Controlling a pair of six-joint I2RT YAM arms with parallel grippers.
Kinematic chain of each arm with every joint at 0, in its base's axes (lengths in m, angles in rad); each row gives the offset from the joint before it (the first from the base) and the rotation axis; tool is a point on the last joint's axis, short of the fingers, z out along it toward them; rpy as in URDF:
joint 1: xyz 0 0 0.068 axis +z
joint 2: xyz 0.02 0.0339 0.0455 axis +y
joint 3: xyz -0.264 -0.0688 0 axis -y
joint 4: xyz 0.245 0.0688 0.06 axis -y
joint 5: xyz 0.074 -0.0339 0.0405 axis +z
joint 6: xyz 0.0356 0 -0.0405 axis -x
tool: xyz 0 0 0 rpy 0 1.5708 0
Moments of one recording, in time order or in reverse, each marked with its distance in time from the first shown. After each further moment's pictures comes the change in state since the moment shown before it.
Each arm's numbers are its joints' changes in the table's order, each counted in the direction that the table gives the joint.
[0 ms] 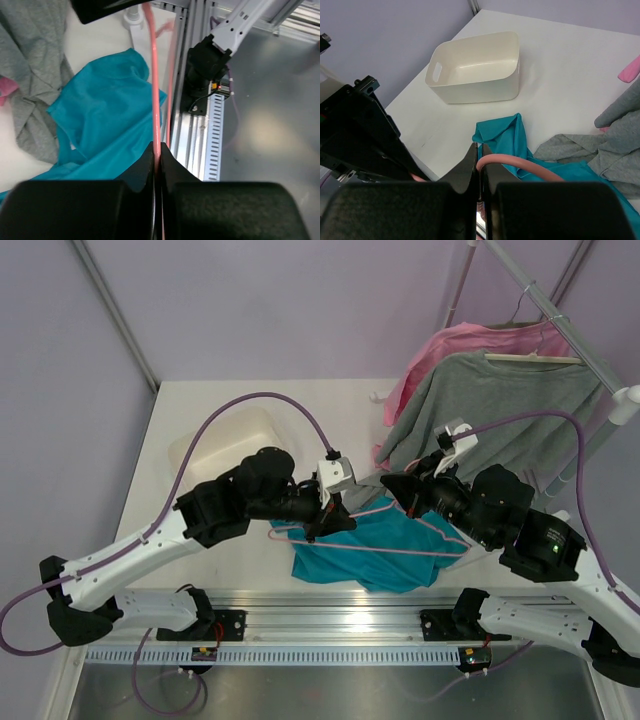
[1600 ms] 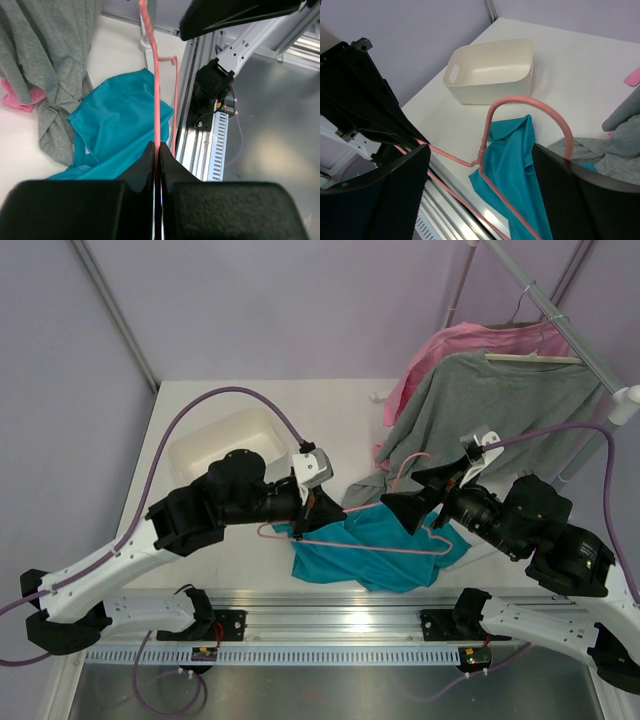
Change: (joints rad) left arm -0.010 -0.088 0.016 -0.001 0.093 0.027; right arm 0.000 -0.086 0.018 -0.054 0.068 -0.002
